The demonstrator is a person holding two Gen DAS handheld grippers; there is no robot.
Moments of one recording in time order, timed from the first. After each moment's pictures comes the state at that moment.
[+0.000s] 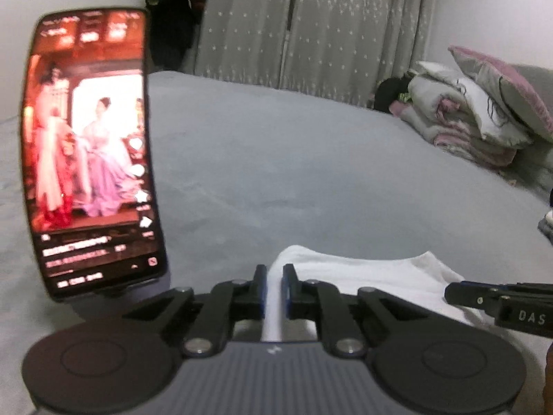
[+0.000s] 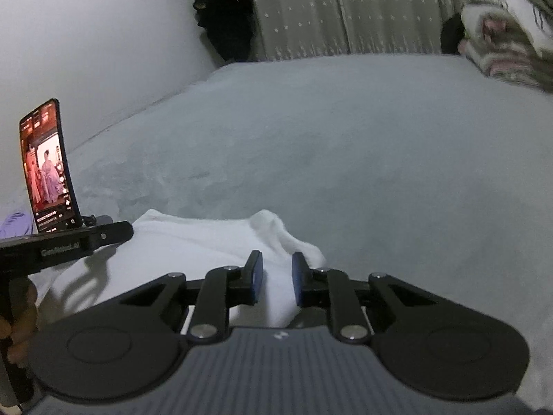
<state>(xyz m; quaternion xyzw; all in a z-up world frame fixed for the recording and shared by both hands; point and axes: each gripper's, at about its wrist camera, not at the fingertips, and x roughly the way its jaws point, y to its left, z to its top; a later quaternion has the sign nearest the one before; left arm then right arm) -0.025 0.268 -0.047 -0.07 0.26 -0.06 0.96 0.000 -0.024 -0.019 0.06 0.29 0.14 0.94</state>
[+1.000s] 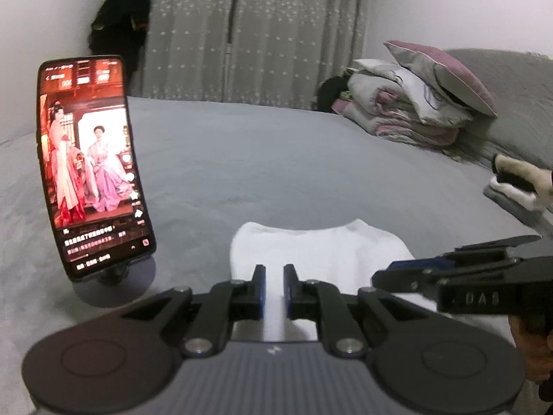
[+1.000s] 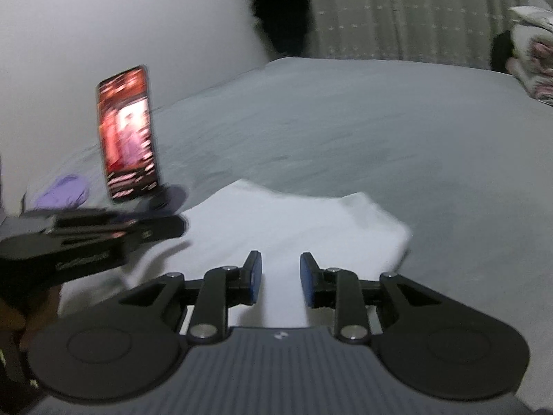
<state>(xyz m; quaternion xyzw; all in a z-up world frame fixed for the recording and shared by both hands) -0.080 0.275 -0.040 -0.02 0.25 -0.15 0.96 -0.047 0.022 -0.014 0.02 0.30 0.23 0.93</state>
